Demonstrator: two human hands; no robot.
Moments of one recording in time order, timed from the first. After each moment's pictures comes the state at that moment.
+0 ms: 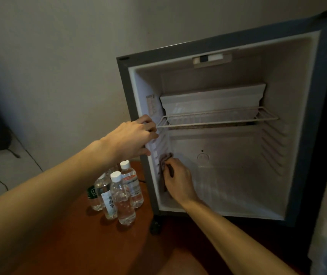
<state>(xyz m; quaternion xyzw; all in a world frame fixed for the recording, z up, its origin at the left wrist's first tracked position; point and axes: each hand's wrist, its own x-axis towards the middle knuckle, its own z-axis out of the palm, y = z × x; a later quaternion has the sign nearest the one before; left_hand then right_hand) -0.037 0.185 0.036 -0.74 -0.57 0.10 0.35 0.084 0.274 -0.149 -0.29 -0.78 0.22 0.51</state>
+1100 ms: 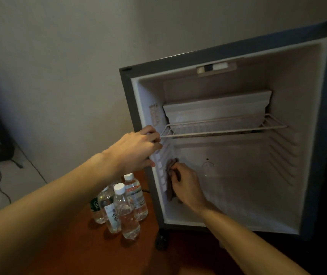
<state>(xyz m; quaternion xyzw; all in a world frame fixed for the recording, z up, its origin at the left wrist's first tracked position) -0.036 0.186 0.037 -0.74 -0.57 0.11 0.34 0.081 0.303 -0.143 -0.31 -0.79 0.19 0.50</state>
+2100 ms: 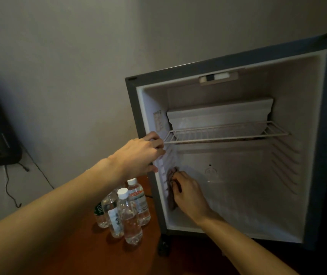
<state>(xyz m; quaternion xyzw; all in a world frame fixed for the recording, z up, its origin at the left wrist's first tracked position) -0.037 0.186 0.038 -0.75 -0.57 0.10 0.33 0.093 0.286 -0.141 -0.27 -0.82 0.17 0.47</state>
